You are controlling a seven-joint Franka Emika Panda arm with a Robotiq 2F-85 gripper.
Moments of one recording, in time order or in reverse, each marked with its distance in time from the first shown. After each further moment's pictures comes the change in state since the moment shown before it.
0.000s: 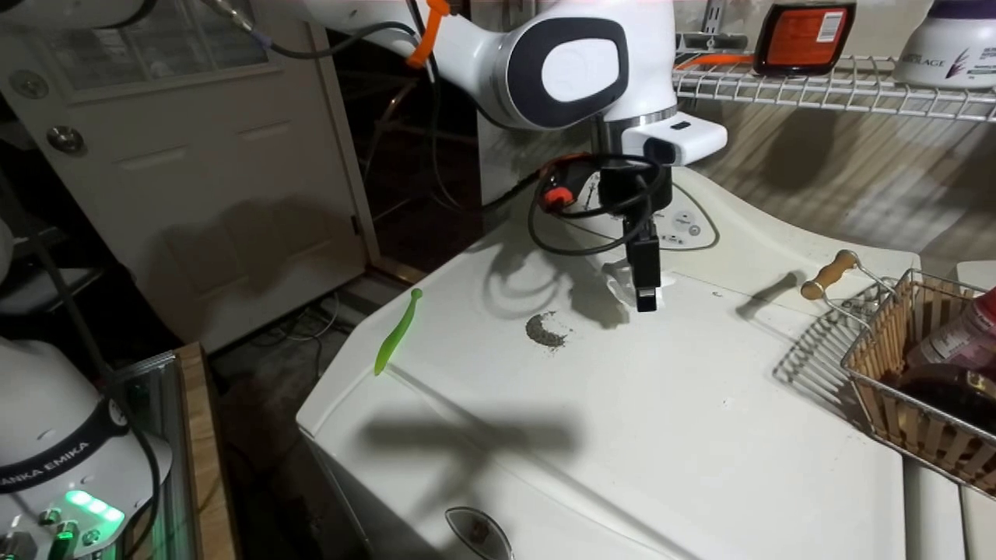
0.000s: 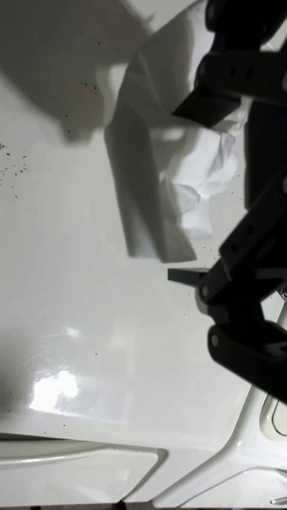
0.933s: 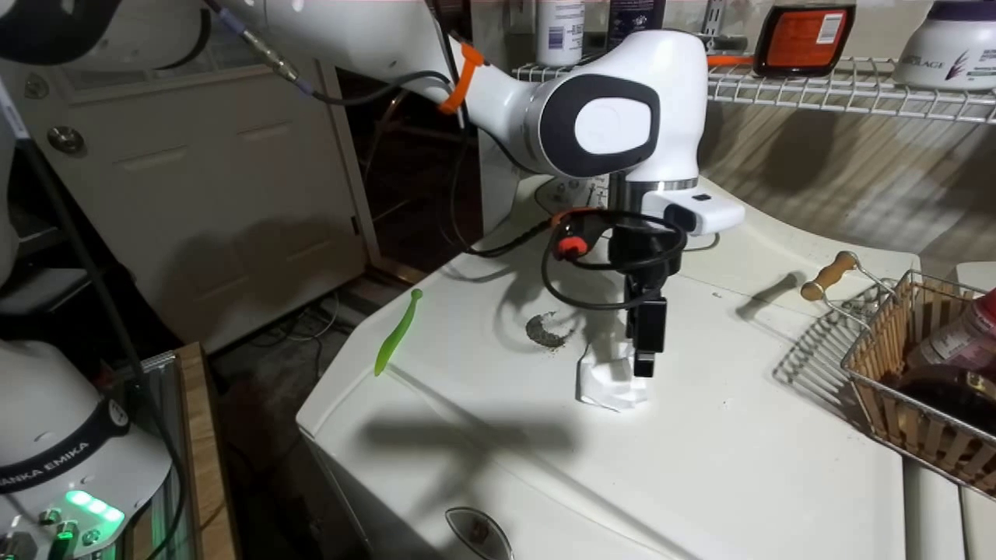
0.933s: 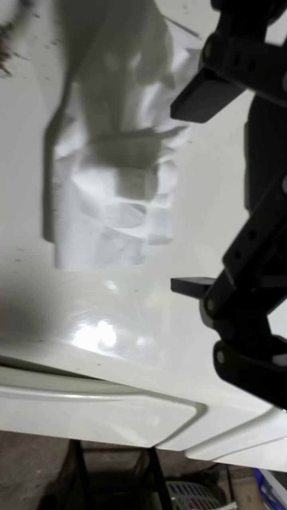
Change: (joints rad) arm -0.045 0.125 -0.022 0.087 -0.025 -0.138 -0.036
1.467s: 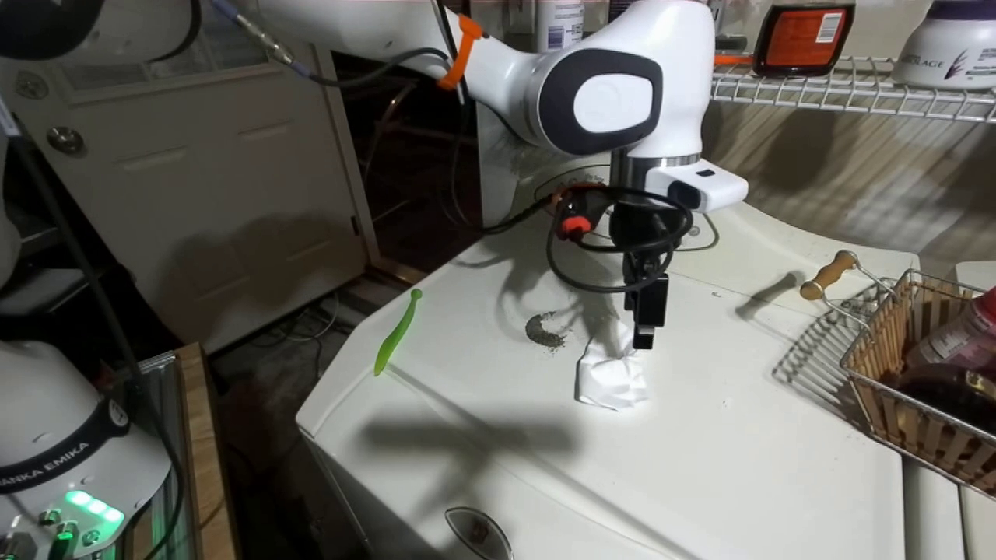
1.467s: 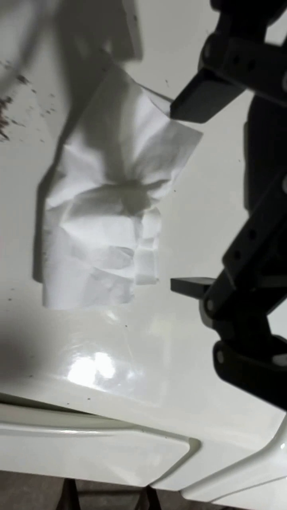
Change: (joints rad) arm -0.021 -0.023 0.040 0.026 0.070 -0.013 -0.057
